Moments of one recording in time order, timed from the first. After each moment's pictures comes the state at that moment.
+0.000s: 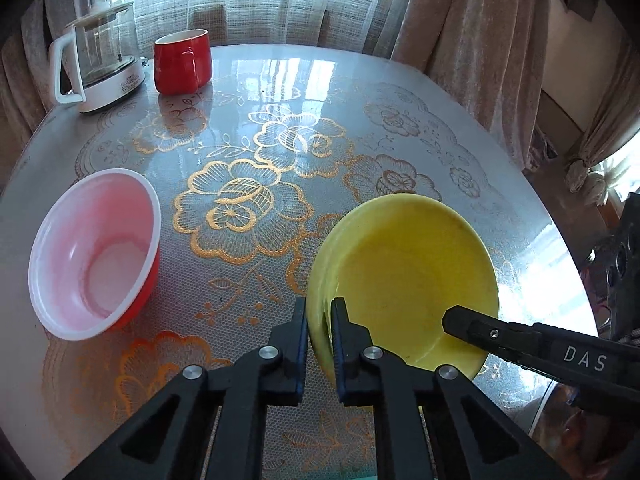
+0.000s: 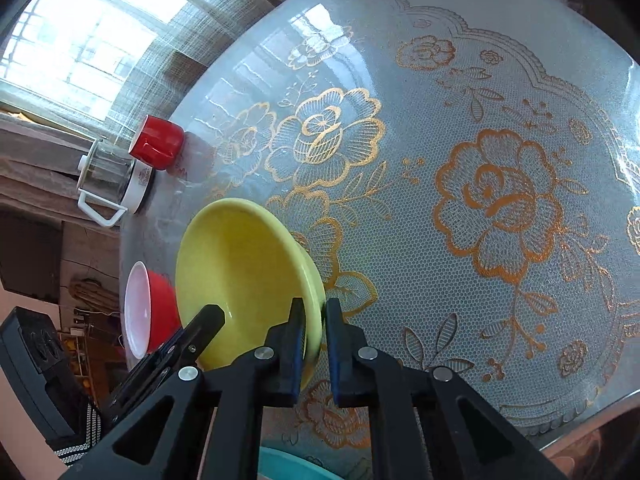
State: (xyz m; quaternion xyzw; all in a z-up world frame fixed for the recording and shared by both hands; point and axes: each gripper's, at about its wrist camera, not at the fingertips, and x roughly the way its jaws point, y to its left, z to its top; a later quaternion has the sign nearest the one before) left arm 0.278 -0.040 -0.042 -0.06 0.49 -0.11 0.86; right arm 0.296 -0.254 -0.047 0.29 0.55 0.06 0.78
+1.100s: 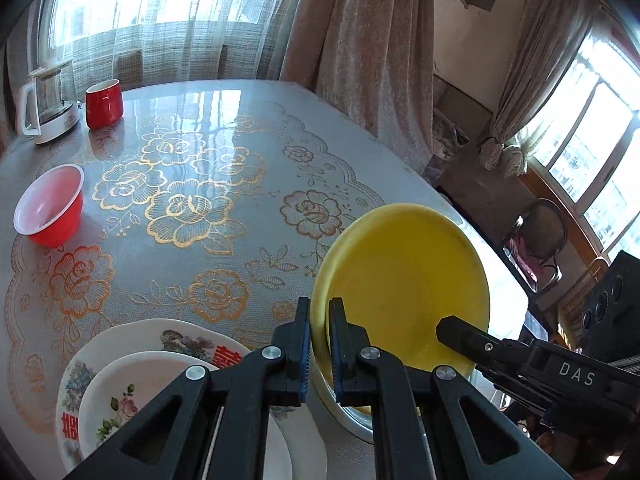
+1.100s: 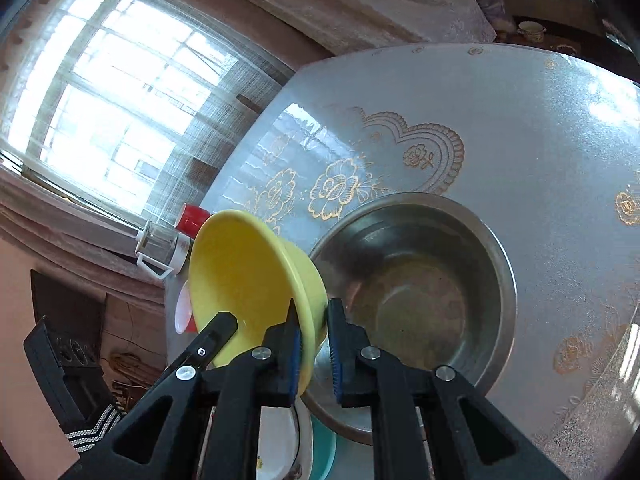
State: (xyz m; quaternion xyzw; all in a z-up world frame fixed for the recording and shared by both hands) left arm 0.109 -0.134 0.008 -0.05 0.43 -0.25 0.87; right arm 0.064 -0.357 0.007 0.39 0.39 0.01 0.83
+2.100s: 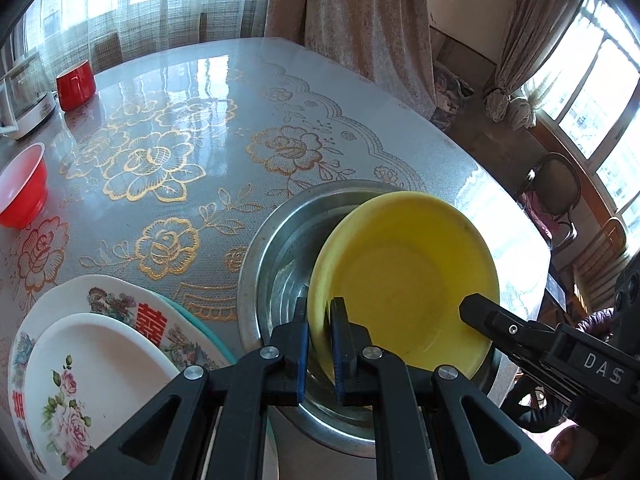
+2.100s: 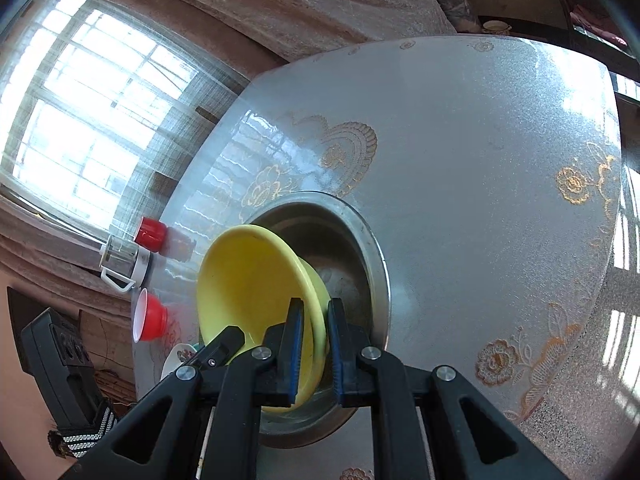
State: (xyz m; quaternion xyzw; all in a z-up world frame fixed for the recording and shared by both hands) left arm 0.101 -0.186 -0.038 0.01 0.48 -0.24 0.85; right arm 0.035 -0.394 -0.023 0.39 0.40 -0.05 0.83
